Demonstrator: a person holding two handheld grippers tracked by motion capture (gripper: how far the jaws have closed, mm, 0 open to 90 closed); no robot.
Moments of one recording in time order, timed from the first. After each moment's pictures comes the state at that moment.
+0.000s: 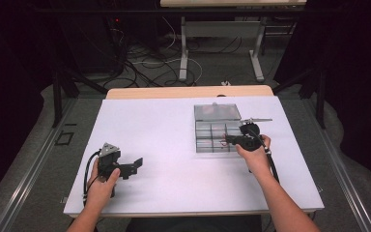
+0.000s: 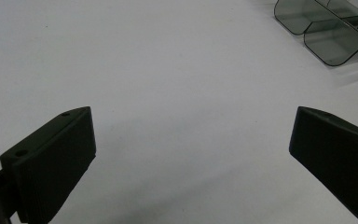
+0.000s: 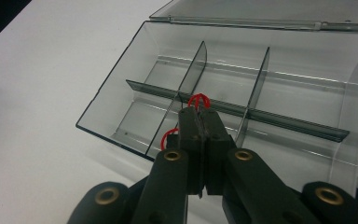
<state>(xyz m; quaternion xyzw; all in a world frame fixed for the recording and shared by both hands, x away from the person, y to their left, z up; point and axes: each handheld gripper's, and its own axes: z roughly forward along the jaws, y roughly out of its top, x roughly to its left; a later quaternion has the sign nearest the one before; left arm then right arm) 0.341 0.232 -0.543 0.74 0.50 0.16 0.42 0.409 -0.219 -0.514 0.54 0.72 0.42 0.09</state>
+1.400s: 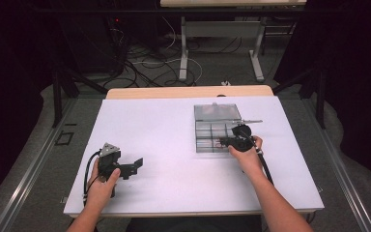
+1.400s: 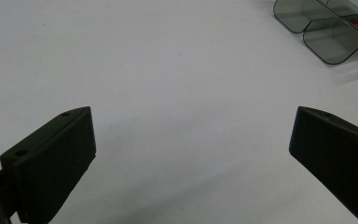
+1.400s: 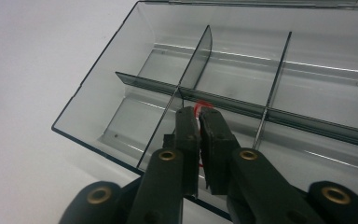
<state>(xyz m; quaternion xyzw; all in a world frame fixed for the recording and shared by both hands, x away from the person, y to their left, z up) 0.342 0.231 -0.543 0.74 0.50 0.16 0.42 0.420 -0.203 -0.534 0.54 0.73 0.41 0.09</state>
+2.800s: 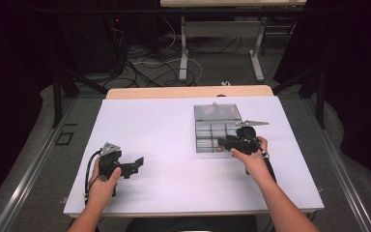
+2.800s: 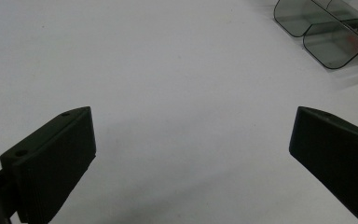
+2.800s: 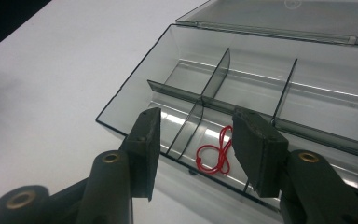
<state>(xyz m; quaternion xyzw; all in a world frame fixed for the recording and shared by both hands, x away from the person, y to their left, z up) 0.344 0.228 -0.543 0.73 0.51 0.16 0.43 0.400 -0.210 -0.516 0.50 0.73 0.45 0.11</state>
